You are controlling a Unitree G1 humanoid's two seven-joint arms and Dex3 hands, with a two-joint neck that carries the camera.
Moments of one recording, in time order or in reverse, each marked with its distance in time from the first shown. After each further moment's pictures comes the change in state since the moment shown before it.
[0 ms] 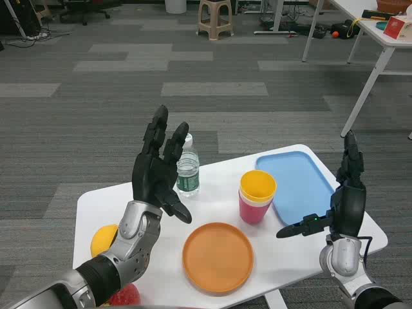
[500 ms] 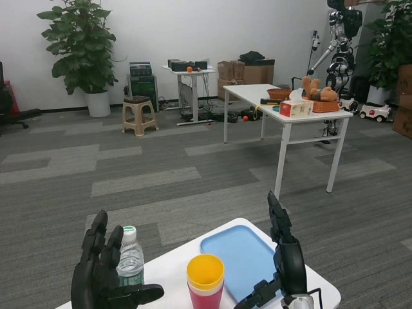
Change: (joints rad) left arm -0.117 -0.061 -0.066 0.236 -0.019 -0.017 0.113; right arm -0.026 -0.010 0.019 -0.010 0.002 -0.001 0.000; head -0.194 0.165
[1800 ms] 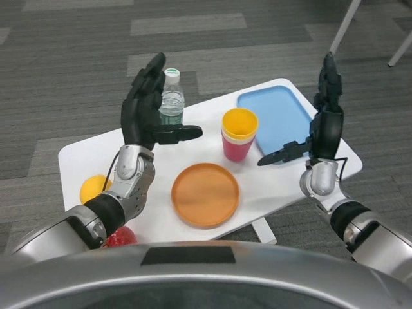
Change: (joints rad) left arm 0.000 -0.009 0.000 0.015 0.000 0.011 -0.010; right arm 0.000 -0.003 -0.001 0.001 0.000 0.000 0.000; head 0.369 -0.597
